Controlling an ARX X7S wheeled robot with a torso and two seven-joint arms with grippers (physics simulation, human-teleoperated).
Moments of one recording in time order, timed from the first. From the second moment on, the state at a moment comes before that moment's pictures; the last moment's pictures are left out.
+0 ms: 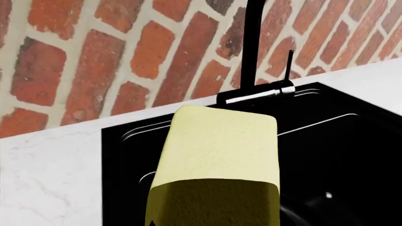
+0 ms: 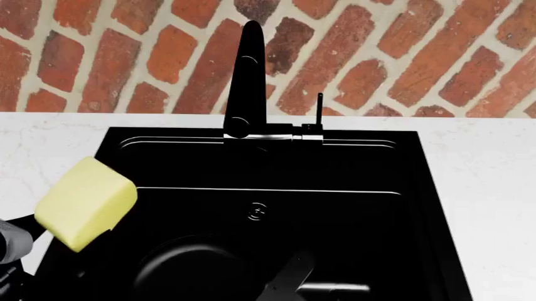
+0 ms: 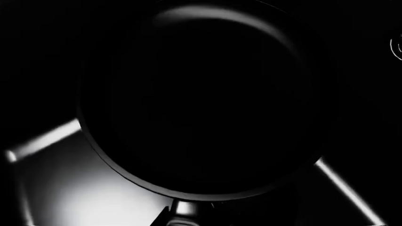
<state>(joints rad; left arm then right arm) -0.35 -0.66 0.12 0.48 -0.84 -0.80 -0.07 0.73 0.55 -1.00 0.09 0.66 0.61 -0.30</state>
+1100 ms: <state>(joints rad) -0.33 -0.67 0.12 0.48 -0.84 -0.78 -0.07 0.69 0.45 -1.03 0.28 0.64 0.55 -0.35</state>
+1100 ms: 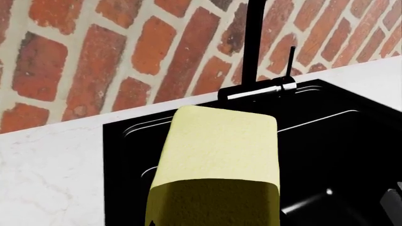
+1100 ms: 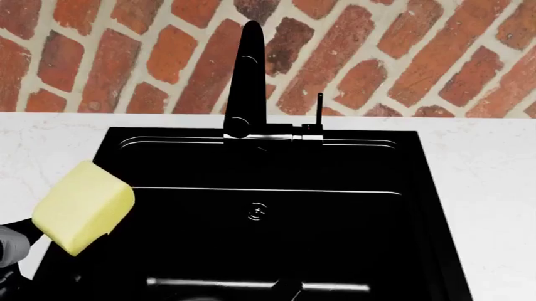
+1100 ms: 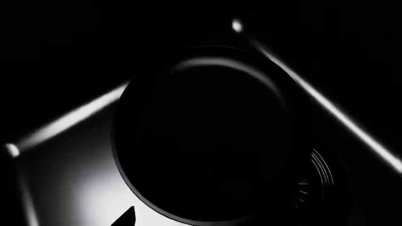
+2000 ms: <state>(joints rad) -0.41 -0.67 0.18 0.49 -0.85 -0.83 -0.07 0.62 0.86 -0.60 -0.36 0.91 0.59 0.11</state>
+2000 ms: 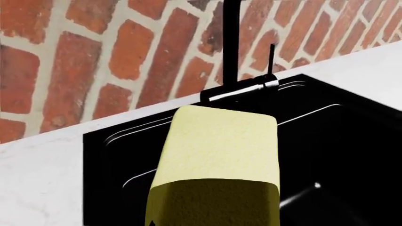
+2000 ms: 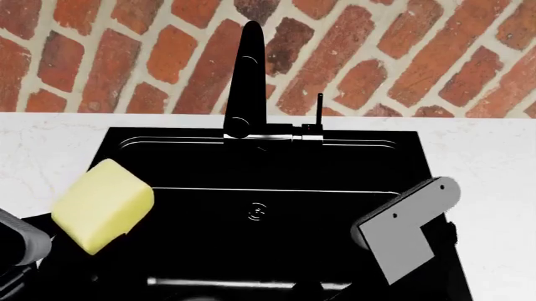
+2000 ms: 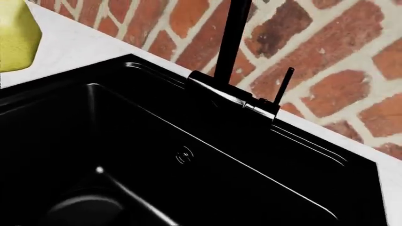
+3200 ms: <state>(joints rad) -0.63 -0.45 0.73 0.14 -0.60 -0.86 0.14 0.41 0.96 -0.31 -0.45 0.97 0.33 0.38</state>
